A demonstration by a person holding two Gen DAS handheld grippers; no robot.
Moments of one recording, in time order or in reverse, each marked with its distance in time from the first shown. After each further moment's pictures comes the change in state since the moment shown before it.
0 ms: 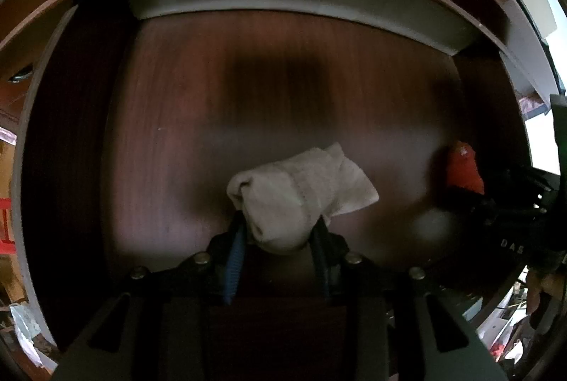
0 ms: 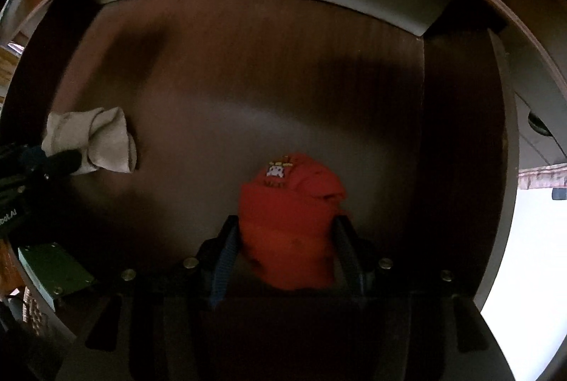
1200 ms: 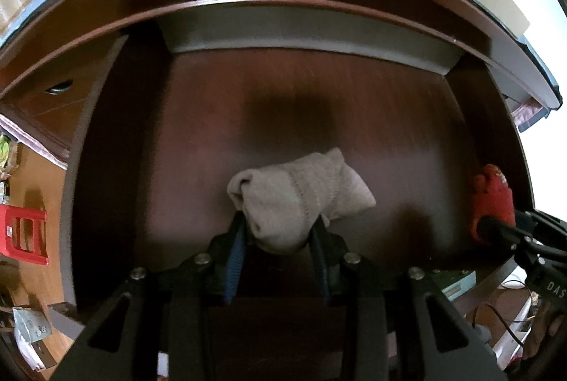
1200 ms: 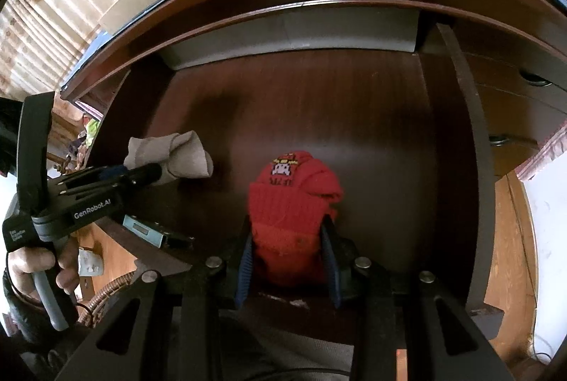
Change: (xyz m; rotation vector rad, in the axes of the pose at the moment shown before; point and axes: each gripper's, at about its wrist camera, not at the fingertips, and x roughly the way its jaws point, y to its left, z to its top) left arm -0.035 0.006 -0.027 0.003 -0.170 0.068; right arm -0.067 -0.020 -0.080 0.144 -0.294 0.280
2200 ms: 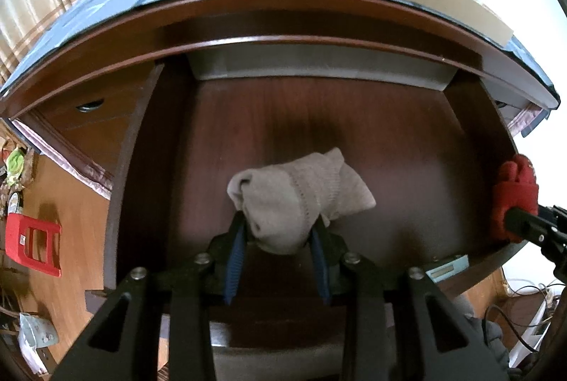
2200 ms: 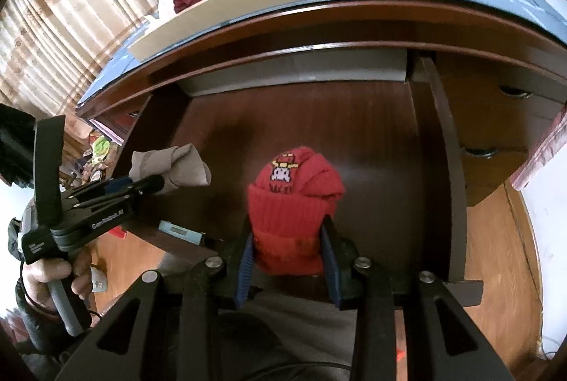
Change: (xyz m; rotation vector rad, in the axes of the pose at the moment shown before) left arm -0.035 -0.001 -0.012 0.018 -0.114 0.056; right arm -0.036 0.015 -0.008 0.000 -0.114 0.011
